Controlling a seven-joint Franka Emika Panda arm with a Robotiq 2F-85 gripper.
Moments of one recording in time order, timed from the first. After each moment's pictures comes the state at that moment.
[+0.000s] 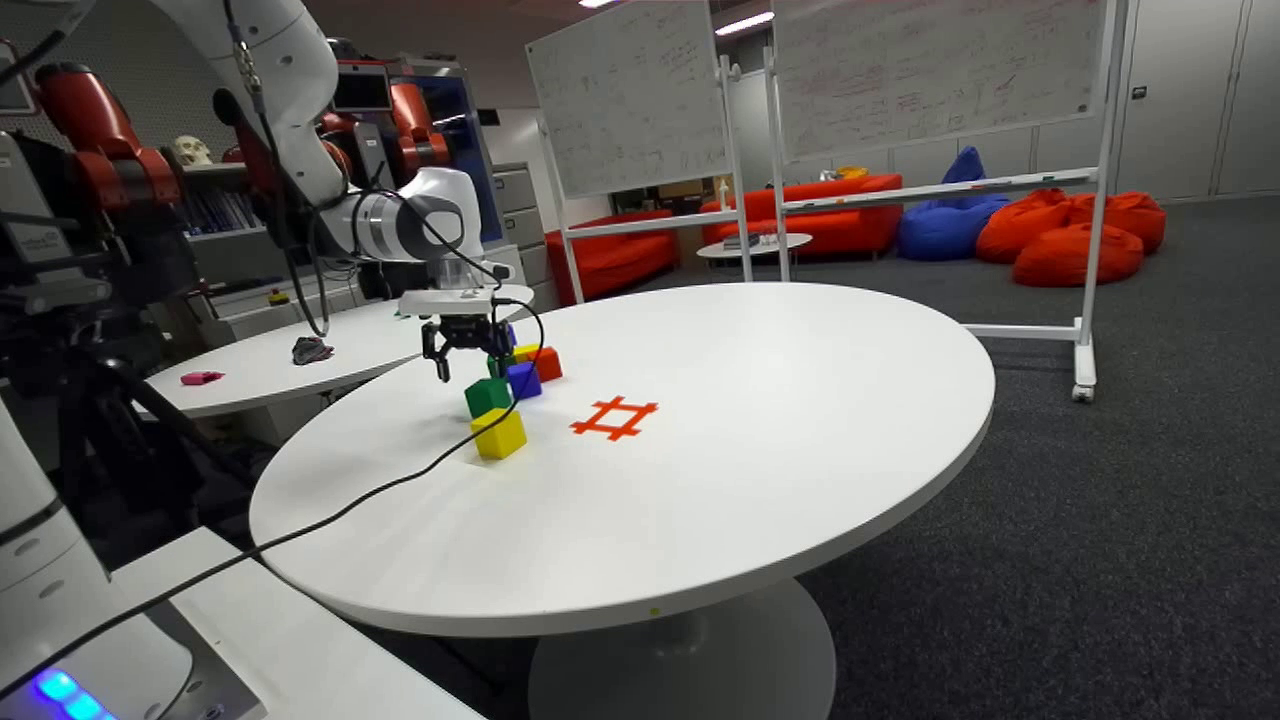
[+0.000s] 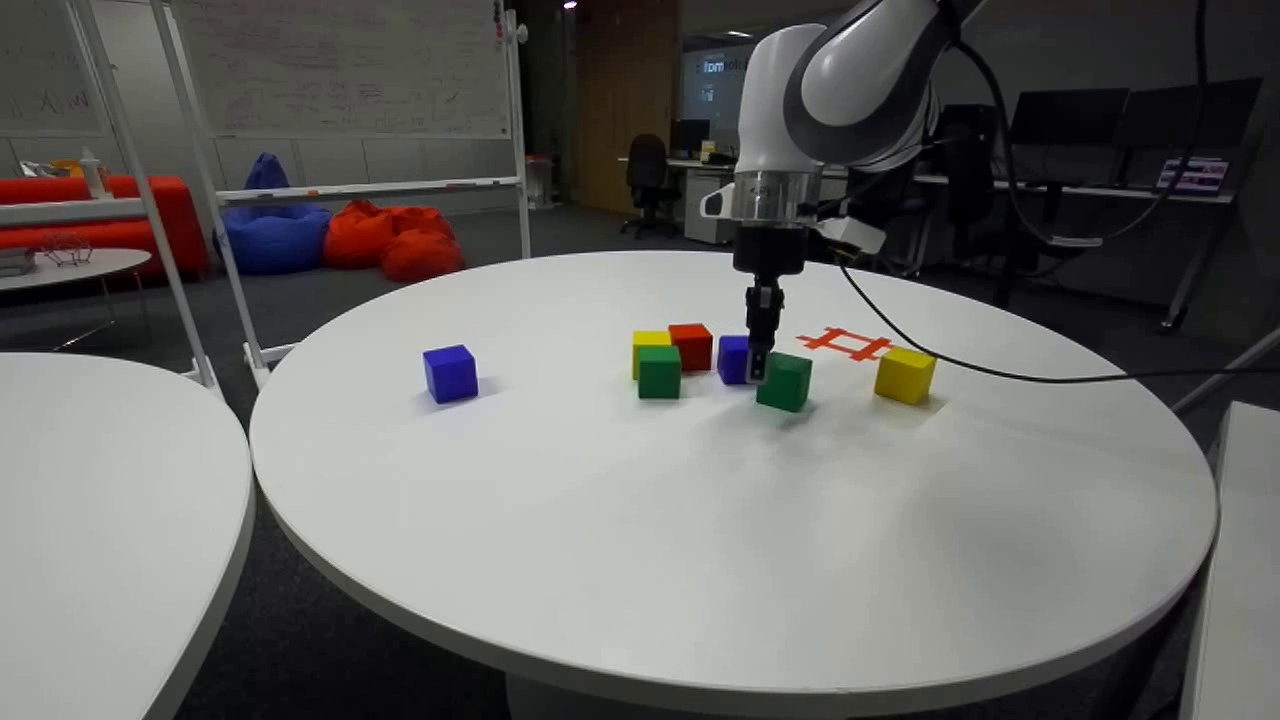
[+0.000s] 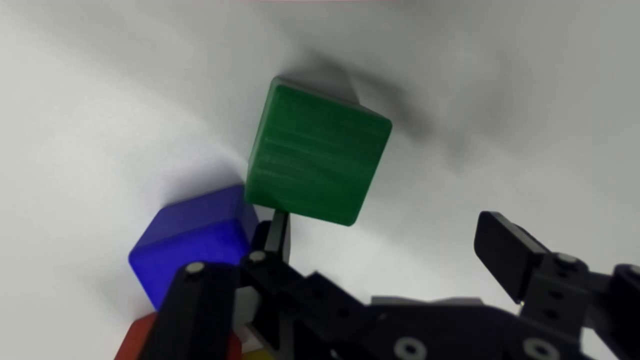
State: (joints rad) arm 0.03 0.45 0.25 -2.11 0.04 2.51 -0.38
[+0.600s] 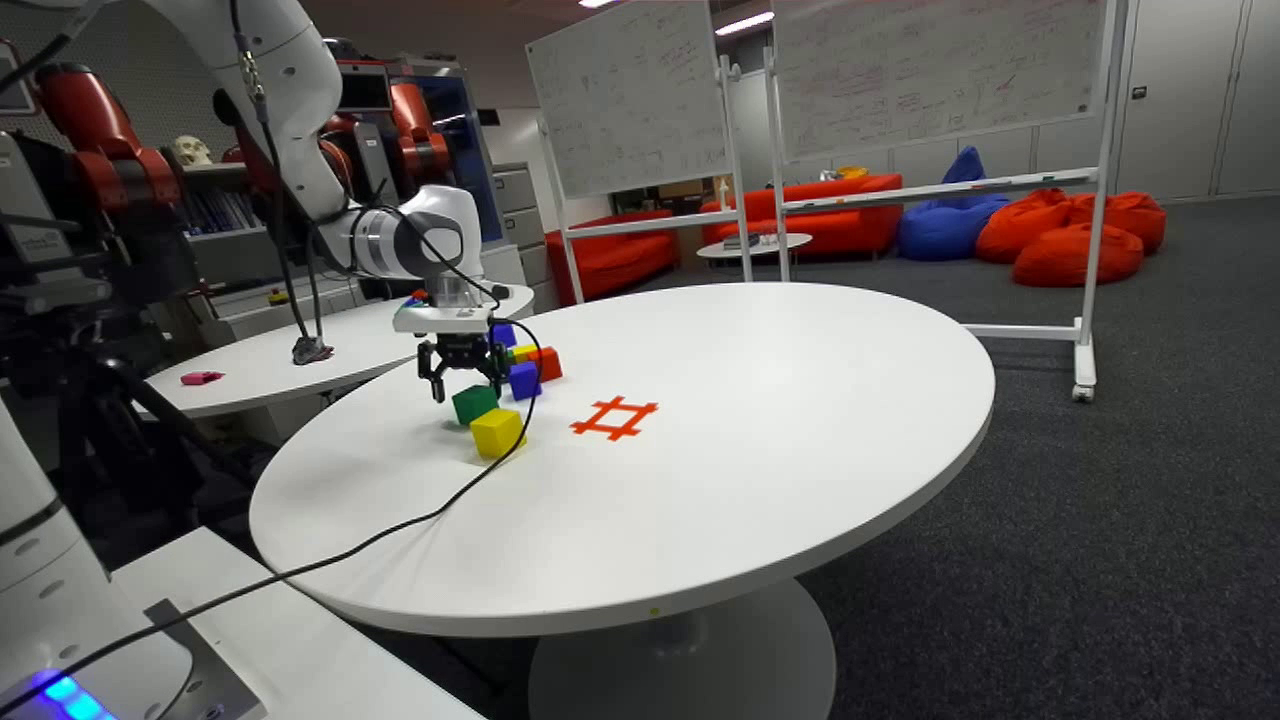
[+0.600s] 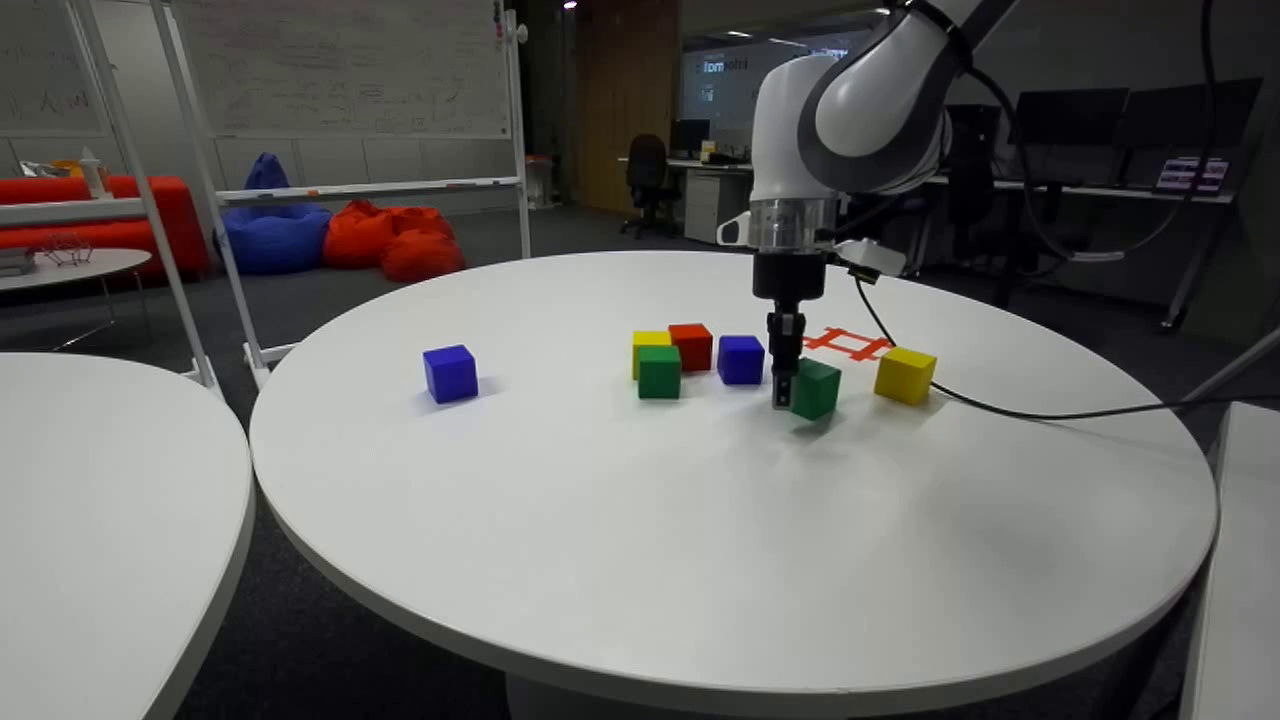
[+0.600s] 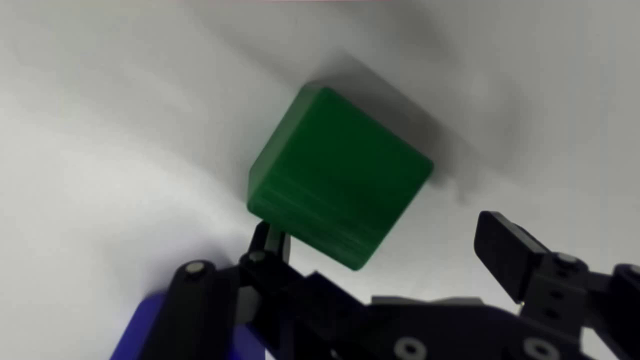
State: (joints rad) arm 0.04 0.46 0.24 -2.16 0.04 2.52 -0.37
